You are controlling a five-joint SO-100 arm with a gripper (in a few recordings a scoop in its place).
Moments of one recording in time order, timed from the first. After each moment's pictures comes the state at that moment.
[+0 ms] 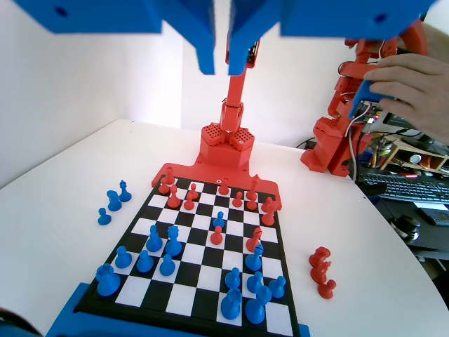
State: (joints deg) arm 1.2 174.9 124.4 91.1 -101.2
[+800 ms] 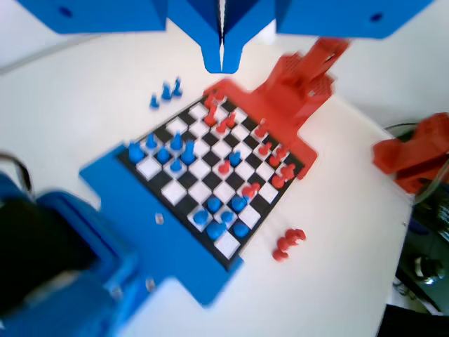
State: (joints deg) arm 2.9 139.5 104.7 104.6 -137.7
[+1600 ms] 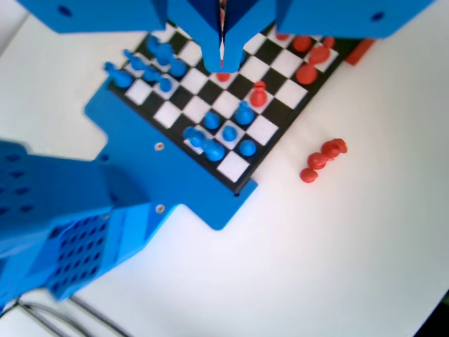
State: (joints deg) arm 27.9 97.6 97.7 97.6 -155.4
